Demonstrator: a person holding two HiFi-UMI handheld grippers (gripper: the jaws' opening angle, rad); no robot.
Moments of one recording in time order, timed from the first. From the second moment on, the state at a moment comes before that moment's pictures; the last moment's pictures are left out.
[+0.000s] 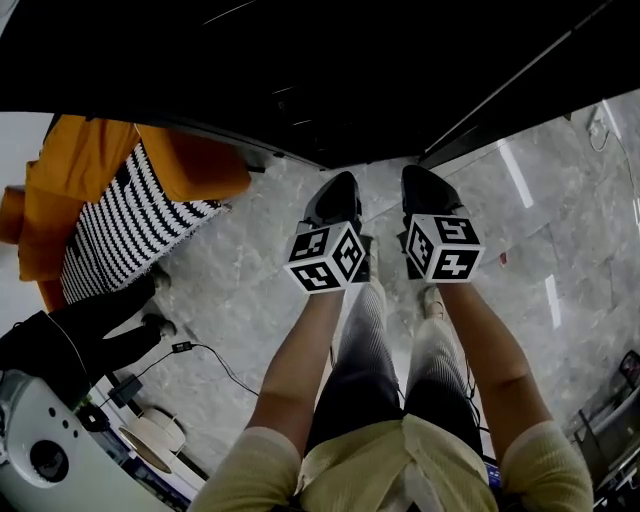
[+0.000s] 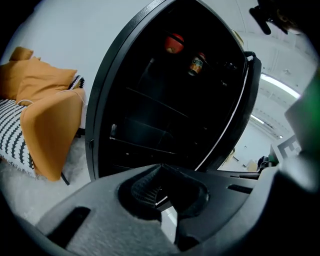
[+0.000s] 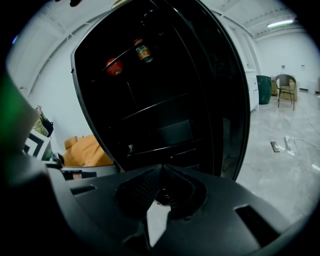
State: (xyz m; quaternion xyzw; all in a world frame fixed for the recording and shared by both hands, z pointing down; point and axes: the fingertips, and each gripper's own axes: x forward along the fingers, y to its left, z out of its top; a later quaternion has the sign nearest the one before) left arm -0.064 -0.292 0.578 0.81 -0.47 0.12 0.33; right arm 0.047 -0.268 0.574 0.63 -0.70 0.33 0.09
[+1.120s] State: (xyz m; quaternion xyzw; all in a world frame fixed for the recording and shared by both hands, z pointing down) left arm -0.070 -0.362 0.607 0.83 -0.47 0.15 0.27; right arm 0.044 -0.361 0.611 0.65 -0.67 0.34 0.02
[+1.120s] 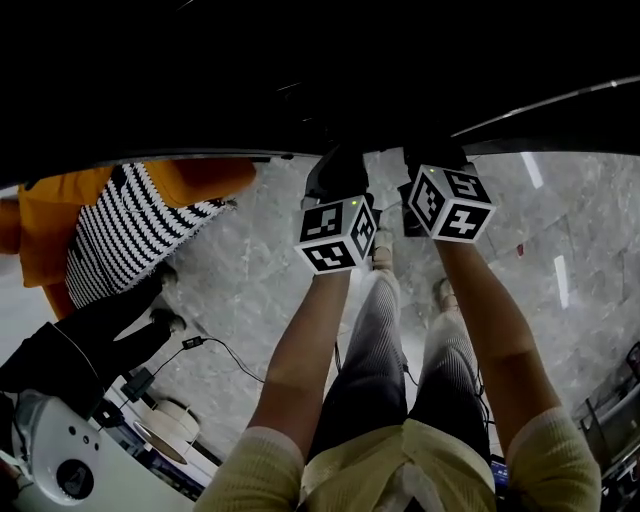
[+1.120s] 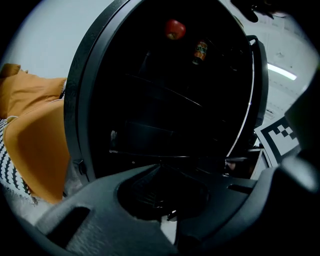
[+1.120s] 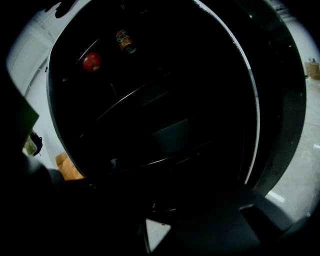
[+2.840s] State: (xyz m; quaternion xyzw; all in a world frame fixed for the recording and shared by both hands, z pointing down) left arm -0.091 -0.385 0.617 0.82 -0.49 0.11 0.28; right arm 0.070 -0.429 0.632 0.67 -0.57 0.44 -0.18
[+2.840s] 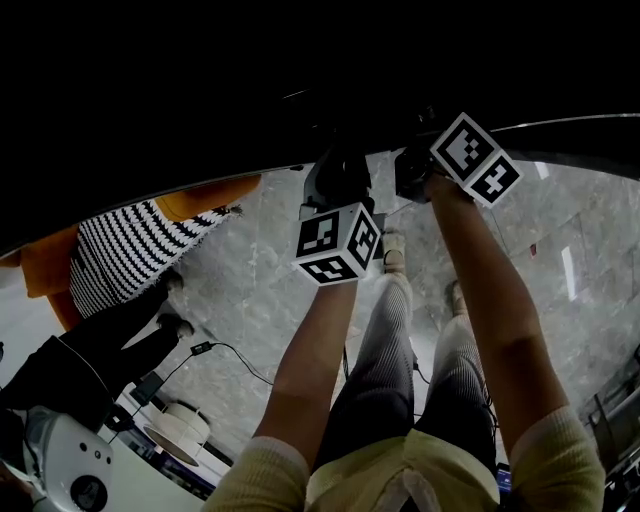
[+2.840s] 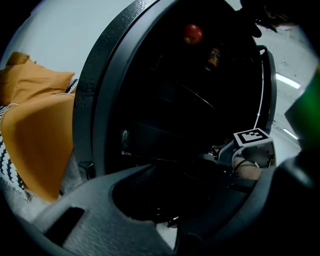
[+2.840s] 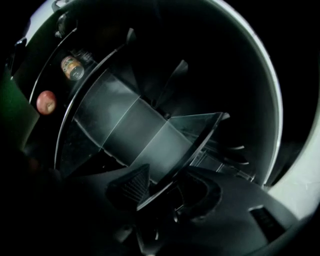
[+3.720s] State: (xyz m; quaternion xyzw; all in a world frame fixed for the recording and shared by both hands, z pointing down) left arm -0.090 -0.381 0.625 0.81 -0.49 0.10 0.31; right arm 0.068 -0.426 0.630 0.66 -0.57 0.45 -0.20
